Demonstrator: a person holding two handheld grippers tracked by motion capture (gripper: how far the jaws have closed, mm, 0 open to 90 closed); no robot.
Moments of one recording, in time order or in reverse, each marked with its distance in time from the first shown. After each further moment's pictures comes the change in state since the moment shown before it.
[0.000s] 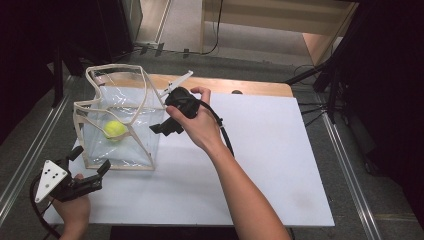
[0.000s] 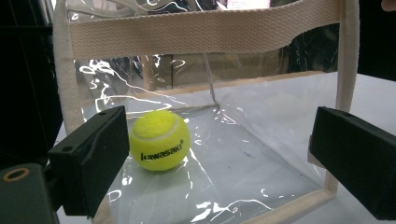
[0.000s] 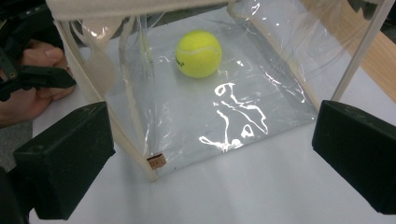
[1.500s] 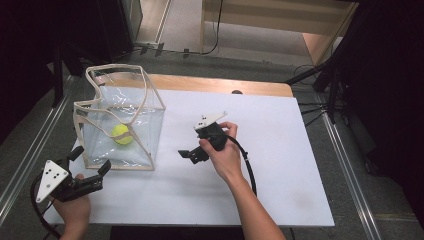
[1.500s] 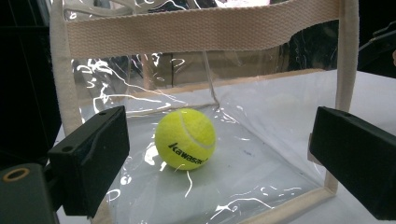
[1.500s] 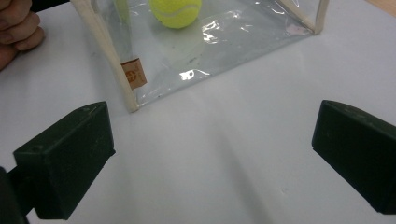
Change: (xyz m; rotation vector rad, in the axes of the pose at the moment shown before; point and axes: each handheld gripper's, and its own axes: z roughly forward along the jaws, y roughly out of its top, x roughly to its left) left arm -0.001 0.000 0.000 0.008 0.003 0.007; right arm 0.005 -0.119 0.000 -0.086 -0.070 0.110
